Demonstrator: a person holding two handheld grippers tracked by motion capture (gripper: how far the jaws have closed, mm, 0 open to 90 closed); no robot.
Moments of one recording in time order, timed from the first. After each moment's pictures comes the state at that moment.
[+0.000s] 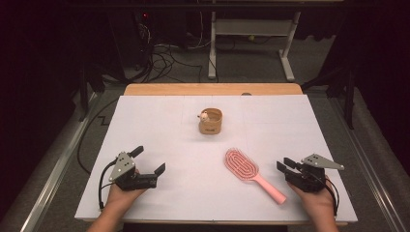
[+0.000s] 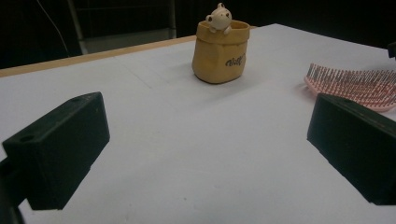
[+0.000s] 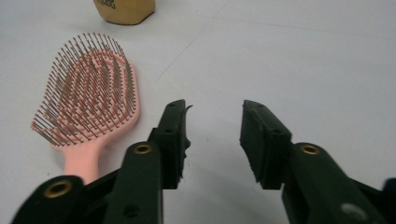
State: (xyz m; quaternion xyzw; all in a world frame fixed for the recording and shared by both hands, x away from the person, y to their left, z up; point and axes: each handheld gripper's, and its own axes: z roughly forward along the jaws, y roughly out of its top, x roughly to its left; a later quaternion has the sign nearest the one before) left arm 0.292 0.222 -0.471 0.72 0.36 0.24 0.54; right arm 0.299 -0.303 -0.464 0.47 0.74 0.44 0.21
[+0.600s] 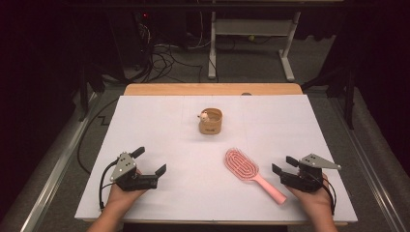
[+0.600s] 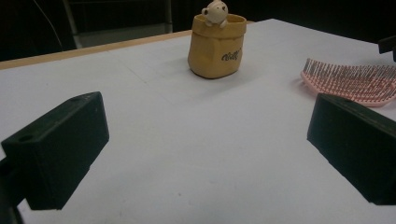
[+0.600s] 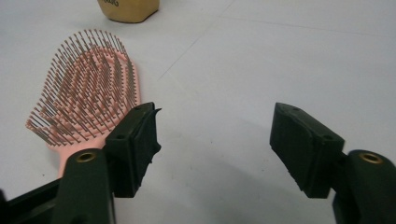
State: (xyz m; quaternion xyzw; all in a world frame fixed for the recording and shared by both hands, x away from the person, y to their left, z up) left arm 0.293 0.221 -0.472 0.73 0.36 0.23 0.54; right arm 0.303 -0.301 -0.470 0.46 0.74 0.44 0.21
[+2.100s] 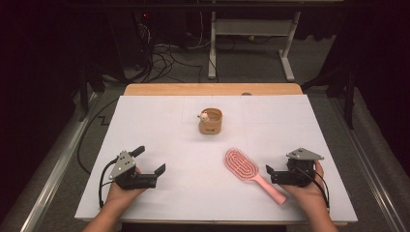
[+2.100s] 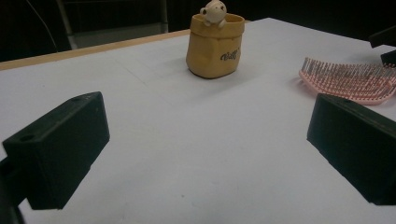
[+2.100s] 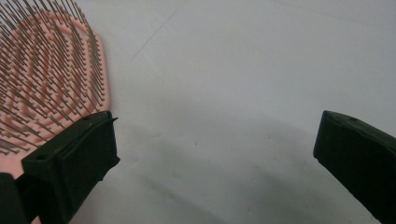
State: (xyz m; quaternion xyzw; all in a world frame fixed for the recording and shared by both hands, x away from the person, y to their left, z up) left arm 0.296 0.224 -0.471 0.73 0.34 0.23 0.54; right arm 0.319 -0.278 -0.465 0.48 0.77 0.34 0.24
